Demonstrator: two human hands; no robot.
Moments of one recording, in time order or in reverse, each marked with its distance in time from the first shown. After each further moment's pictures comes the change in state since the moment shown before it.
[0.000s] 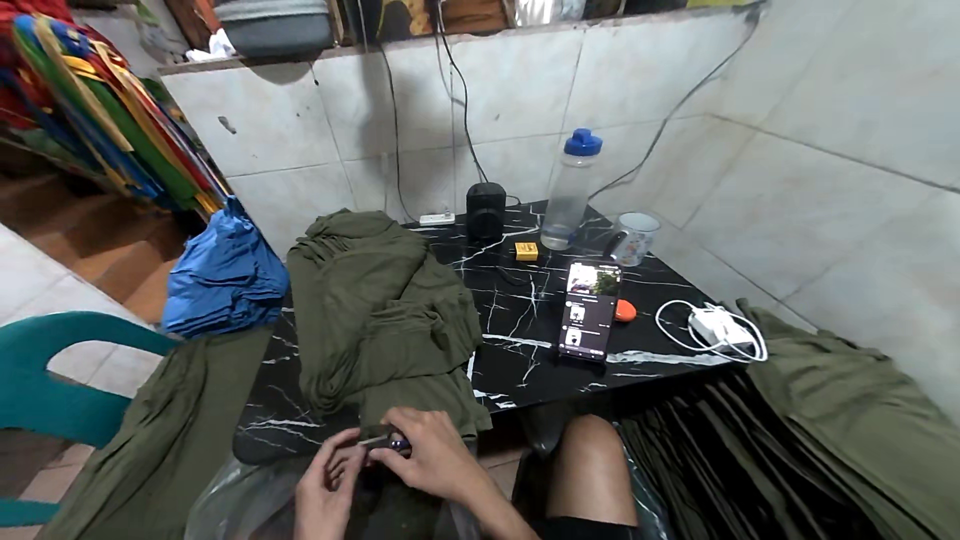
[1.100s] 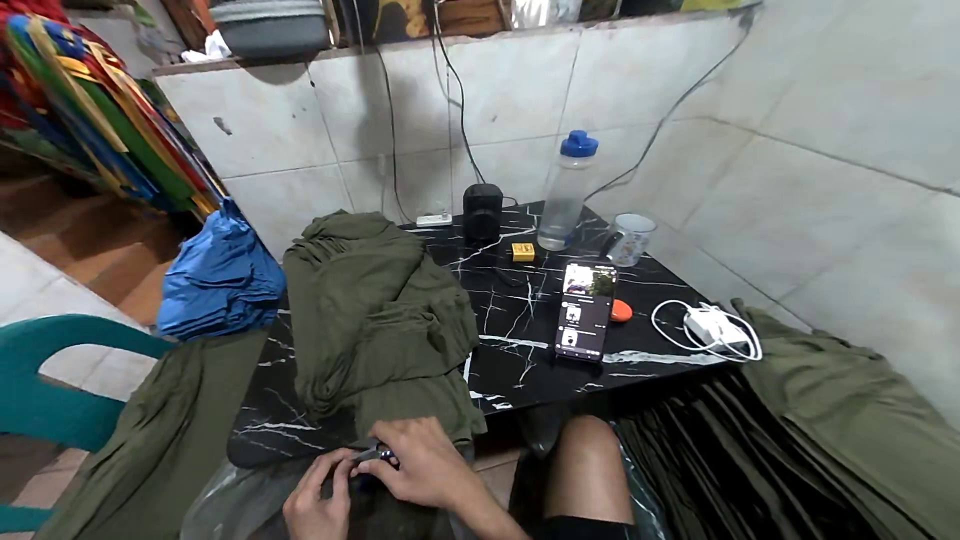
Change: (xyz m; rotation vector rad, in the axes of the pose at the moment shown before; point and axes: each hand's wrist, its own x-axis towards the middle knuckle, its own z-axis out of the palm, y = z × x) left_hand -0.005 -0.025 0.004 0.388 0.197 0.325; right_hand 0.002 -0.004 0.006 -0.073 -0.119 -0.022
